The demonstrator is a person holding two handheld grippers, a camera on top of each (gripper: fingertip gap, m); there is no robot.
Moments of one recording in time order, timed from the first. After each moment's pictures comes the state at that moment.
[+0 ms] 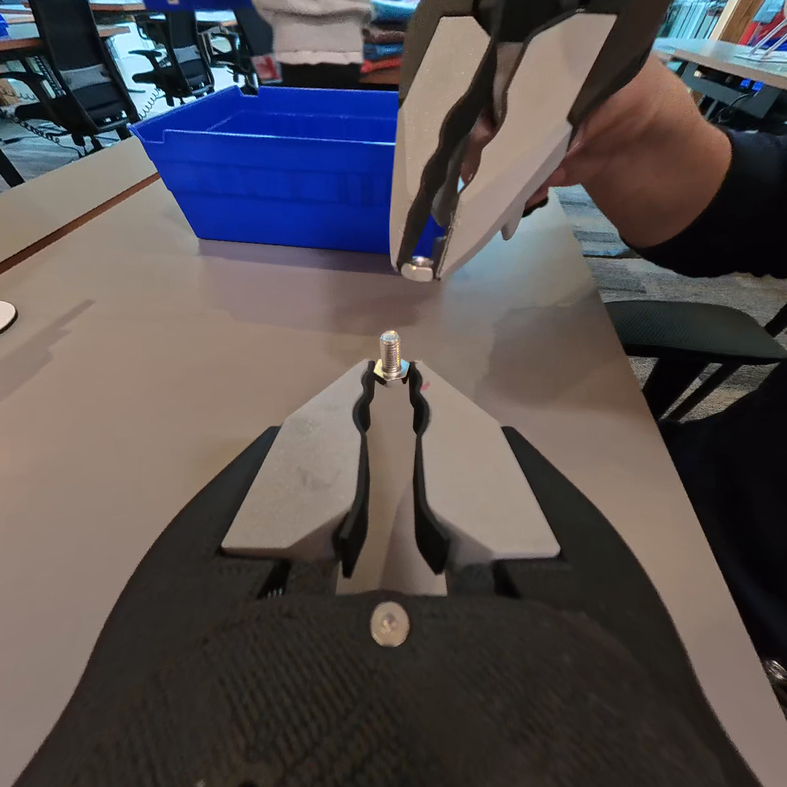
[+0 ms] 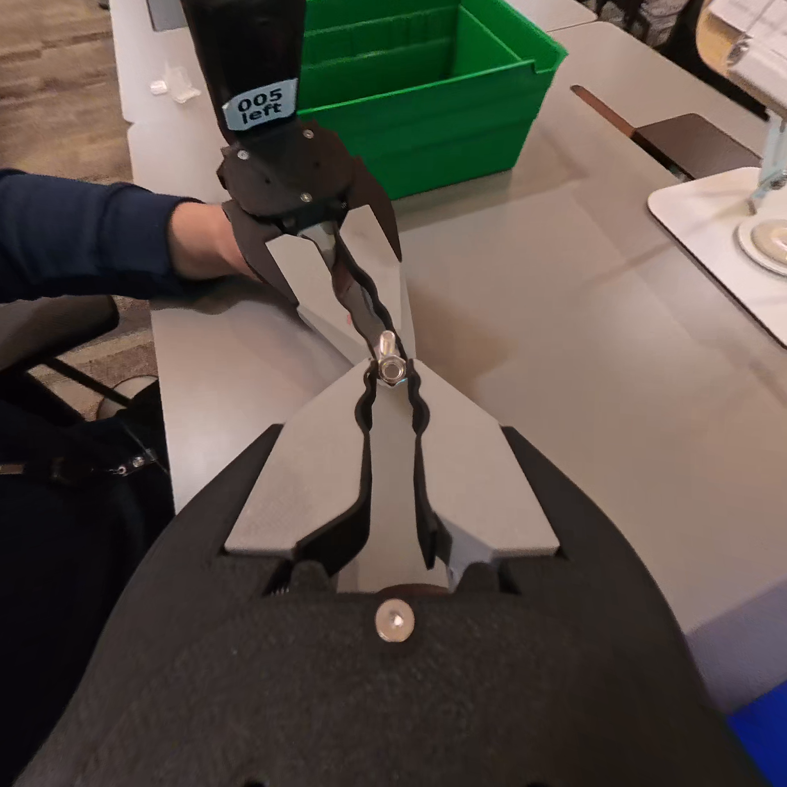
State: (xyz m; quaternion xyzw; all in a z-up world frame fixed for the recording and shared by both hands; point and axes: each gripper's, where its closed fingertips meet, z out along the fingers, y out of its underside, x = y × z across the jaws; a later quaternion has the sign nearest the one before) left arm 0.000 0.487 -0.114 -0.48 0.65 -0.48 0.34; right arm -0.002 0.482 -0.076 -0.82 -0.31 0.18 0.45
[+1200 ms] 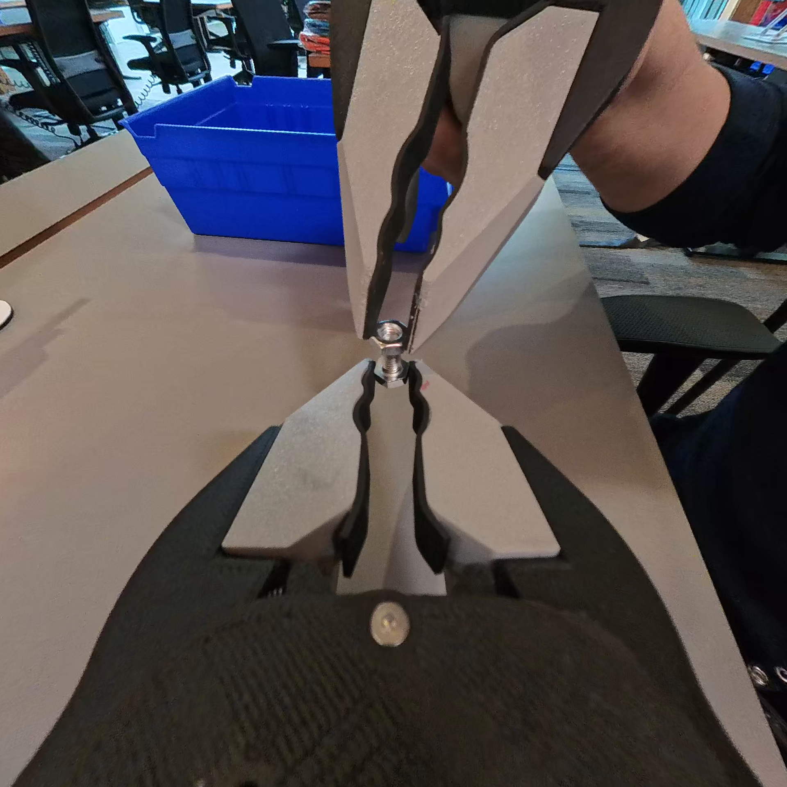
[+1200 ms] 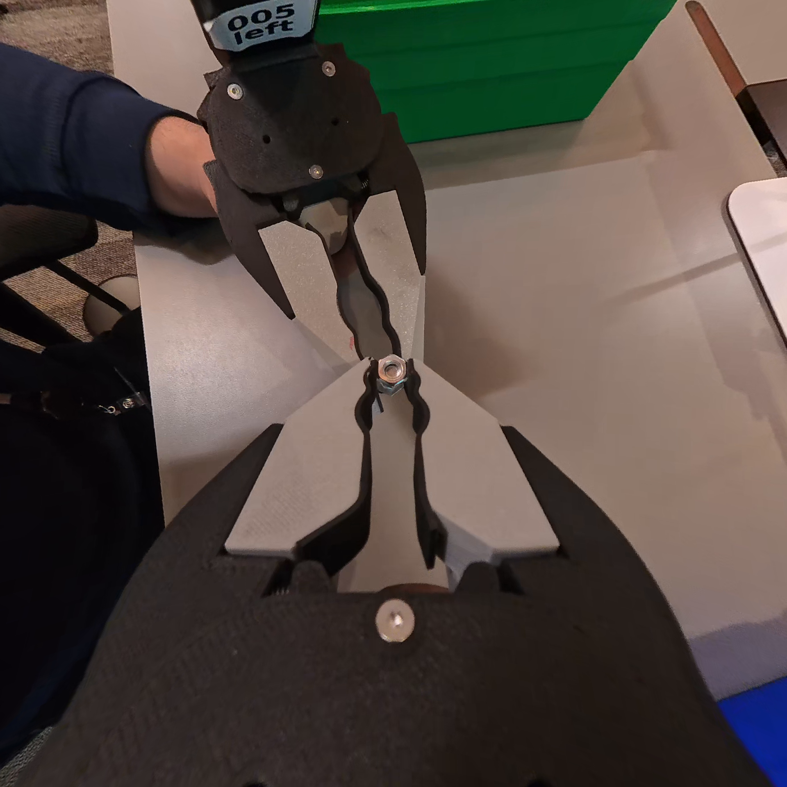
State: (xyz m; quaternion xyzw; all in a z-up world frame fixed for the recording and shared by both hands) left arm -0.001 0.482 -0.113 -0.48 0.66 -0.47 0.34; right arm -0.025 0.495 -0.089 -0.83 -0.40 0.14 0.36
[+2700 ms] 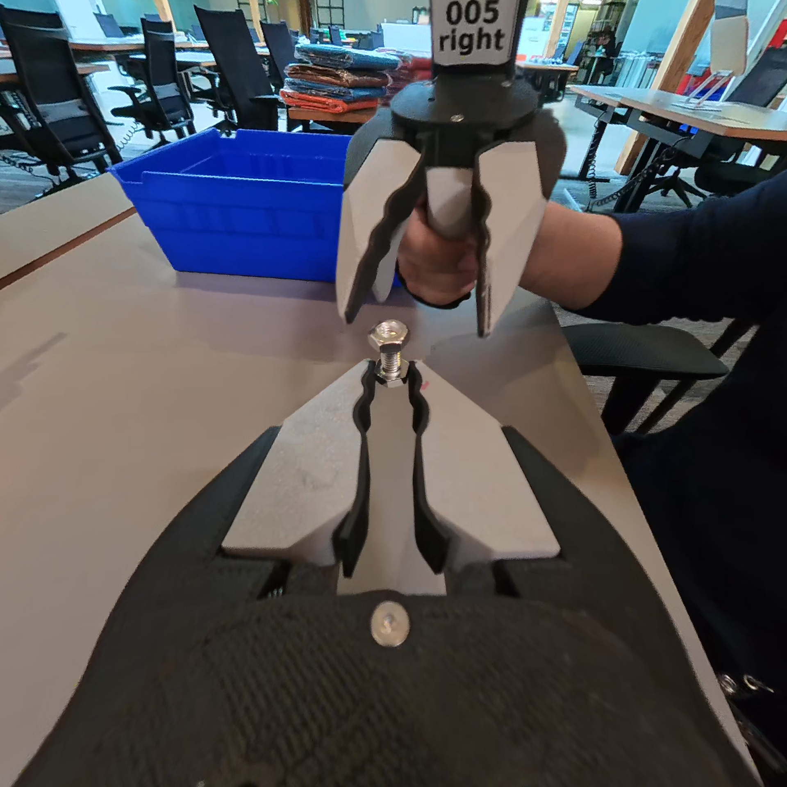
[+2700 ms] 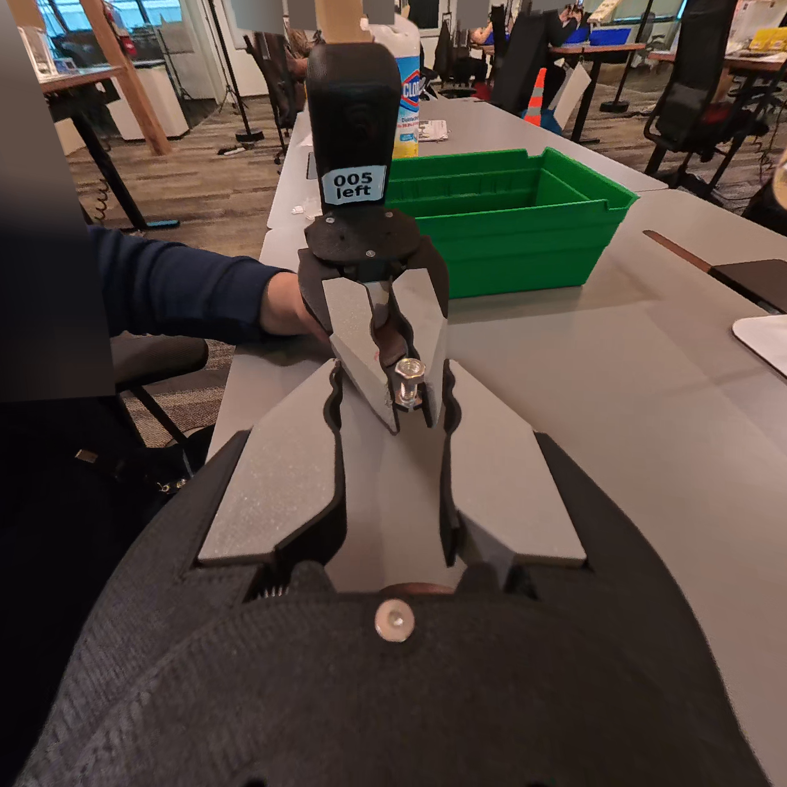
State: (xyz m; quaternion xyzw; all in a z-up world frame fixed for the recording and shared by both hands) left arm -0.004 0.471 -0.097 -0.45 0.64 -0.52 0.34; right arm -0.030 0.477 -0.064 -0.71 -0.36 0.30 0.53
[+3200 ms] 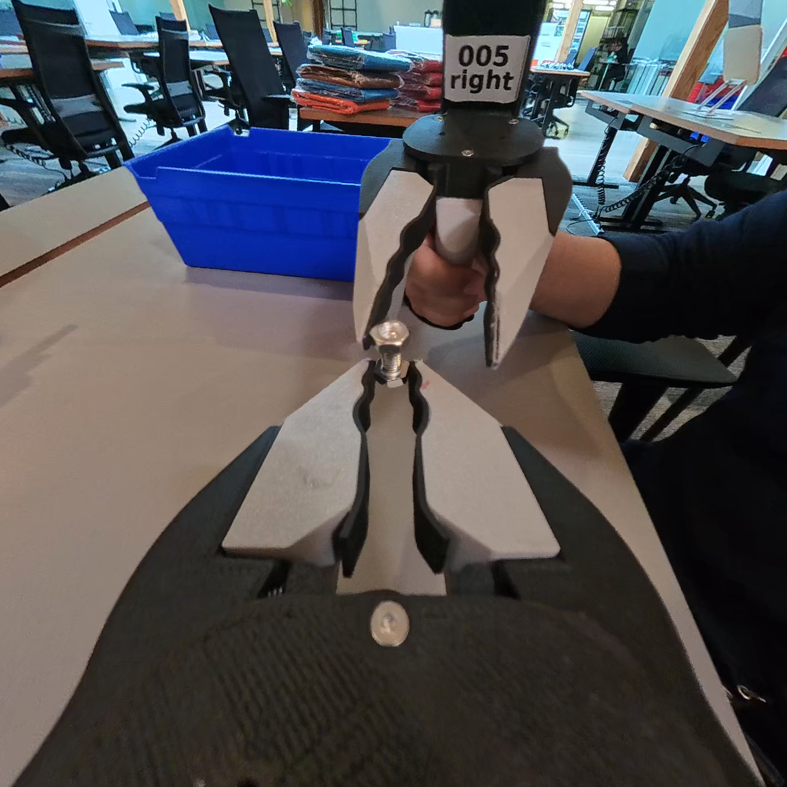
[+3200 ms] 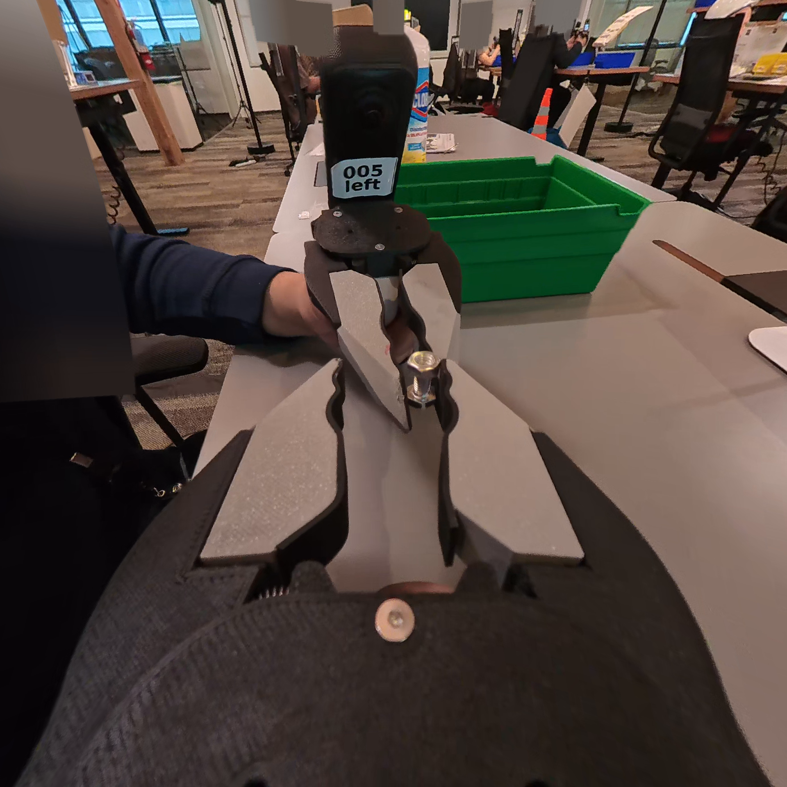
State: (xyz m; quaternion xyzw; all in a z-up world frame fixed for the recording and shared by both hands) left arm -0.003 0.477 -0.097 -0.46 0.63 -0.52 0.34; right arm -0.036 0.479 -0.073 -0.69 -0.36 0.31 0.54
